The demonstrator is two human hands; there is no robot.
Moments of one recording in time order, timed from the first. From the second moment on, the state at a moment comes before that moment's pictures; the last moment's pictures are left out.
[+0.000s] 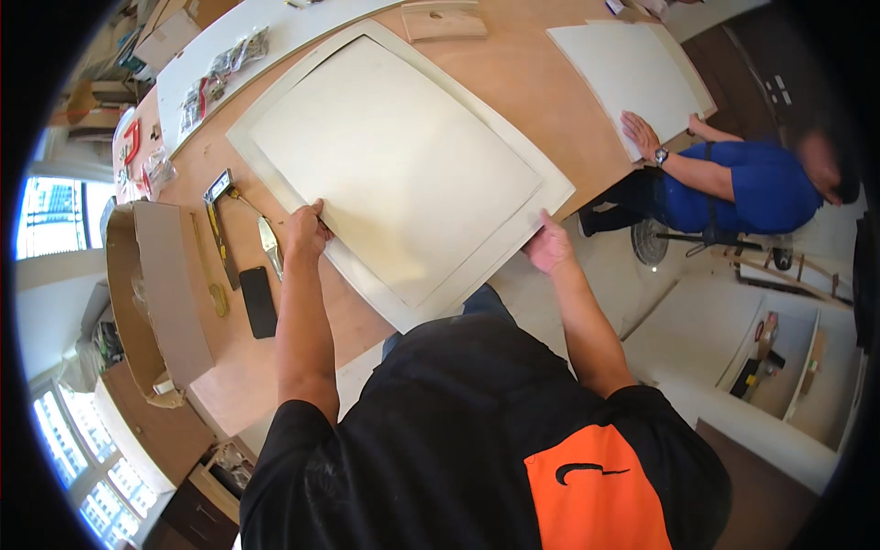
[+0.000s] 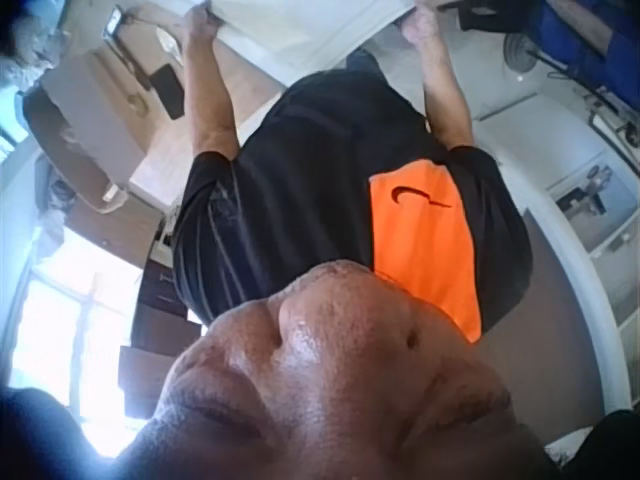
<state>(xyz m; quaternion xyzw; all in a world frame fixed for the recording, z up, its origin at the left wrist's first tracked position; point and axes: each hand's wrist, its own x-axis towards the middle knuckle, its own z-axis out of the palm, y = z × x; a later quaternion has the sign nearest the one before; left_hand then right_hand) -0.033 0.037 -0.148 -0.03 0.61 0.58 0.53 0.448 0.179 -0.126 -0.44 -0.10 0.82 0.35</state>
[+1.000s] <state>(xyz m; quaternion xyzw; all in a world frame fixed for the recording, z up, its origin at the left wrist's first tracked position) 0.040 0.047 -0.165 -0.08 0.71 0.63 0.30 0.513 0.310 -0.120 -0.55 -0.79 0.25 -0.07</state>
